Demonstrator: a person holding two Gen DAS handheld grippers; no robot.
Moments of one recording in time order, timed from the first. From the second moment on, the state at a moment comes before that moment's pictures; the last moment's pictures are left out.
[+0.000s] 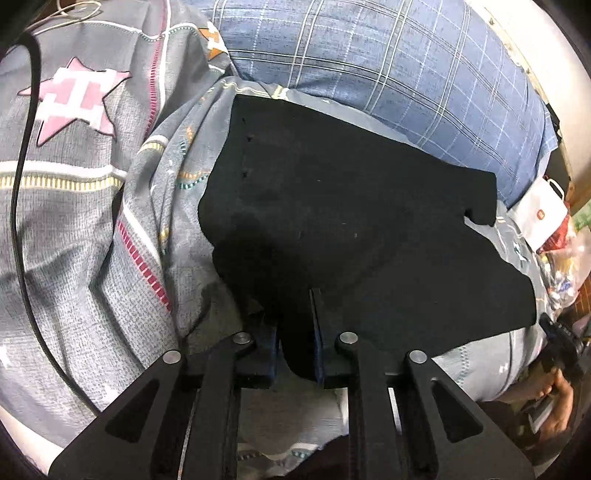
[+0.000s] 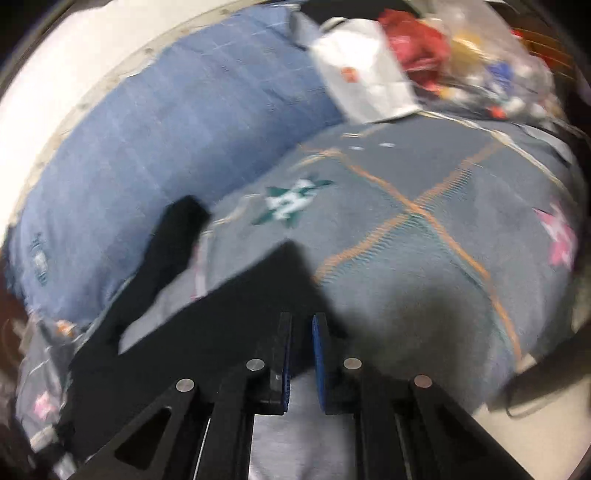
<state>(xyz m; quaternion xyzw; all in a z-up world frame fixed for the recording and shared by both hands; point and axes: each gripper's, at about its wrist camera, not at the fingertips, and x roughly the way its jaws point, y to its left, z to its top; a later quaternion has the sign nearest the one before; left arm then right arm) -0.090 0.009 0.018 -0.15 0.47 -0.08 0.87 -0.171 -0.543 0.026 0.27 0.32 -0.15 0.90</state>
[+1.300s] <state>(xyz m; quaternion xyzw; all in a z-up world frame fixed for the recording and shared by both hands) 0.038 -0.034 0.072 0.02 0.45 -0.16 0.88 0.069 -0.344 0.069 -0.12 0.40 0.20 0.89</state>
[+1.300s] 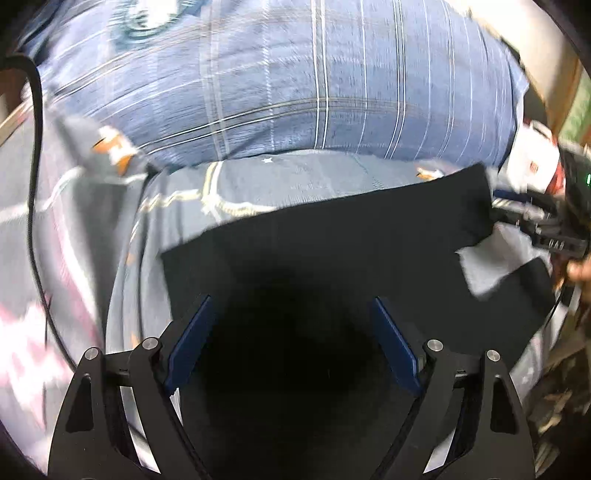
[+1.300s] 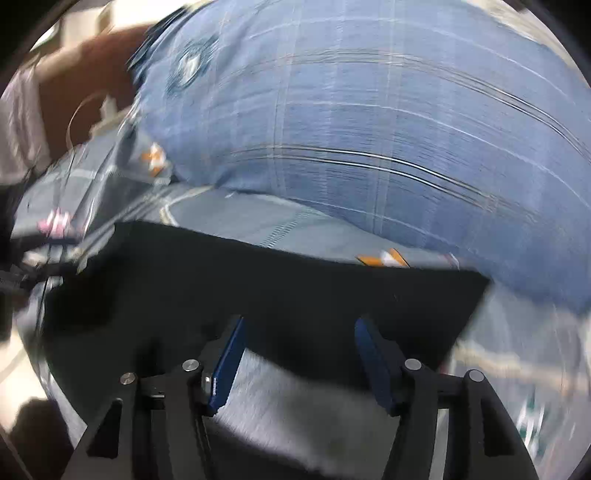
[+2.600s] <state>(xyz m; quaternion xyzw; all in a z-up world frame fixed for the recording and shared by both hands) 0.044 -0.069 0.089 0.11 0.45 -0.31 0.83 0.061 -0.325 0.095 -0.20 0.40 0.28 0.85</state>
